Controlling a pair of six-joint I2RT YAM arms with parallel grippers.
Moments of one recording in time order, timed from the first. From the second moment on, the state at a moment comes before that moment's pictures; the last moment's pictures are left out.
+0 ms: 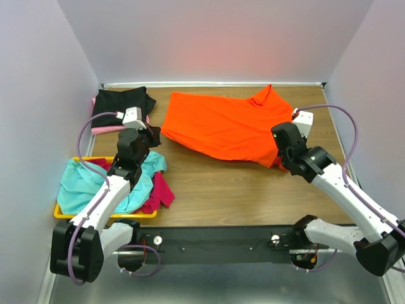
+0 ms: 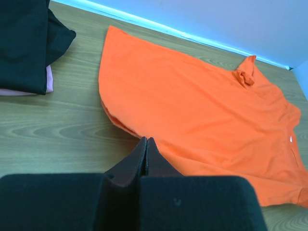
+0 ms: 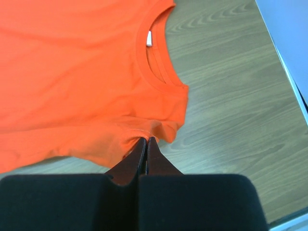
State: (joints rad) left arm -0.22 1.05 0.60 0.28 -0.02 -0.44; right arm 0.57 1.08 1.02 -0.78 0.76 0.53
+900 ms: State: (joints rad) left arm -0.22 0.86 0.50 0.17 -0.08 -0.51; right arm 0.56 1.01 1.07 -0.80 0.76 0.53
